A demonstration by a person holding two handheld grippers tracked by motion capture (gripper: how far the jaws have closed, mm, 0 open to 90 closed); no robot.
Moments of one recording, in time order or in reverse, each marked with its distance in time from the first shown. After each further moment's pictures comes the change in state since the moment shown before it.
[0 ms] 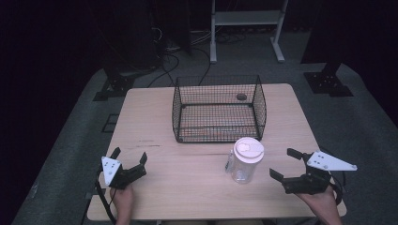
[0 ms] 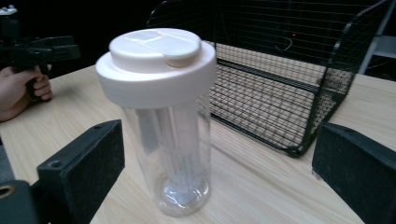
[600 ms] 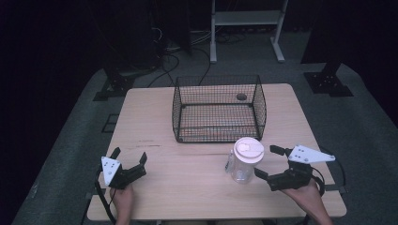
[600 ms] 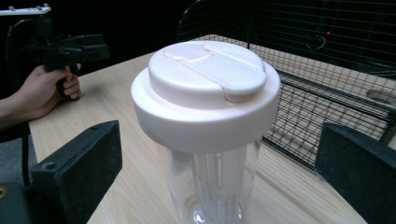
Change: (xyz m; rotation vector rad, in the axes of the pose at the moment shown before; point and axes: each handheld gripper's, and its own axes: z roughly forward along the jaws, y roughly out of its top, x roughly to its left) left arm 0.000 0.000 0.000 0.000 -0.003 -0.001; right arm 0.015 0.015 0.034 0.025 0.104 -0.026
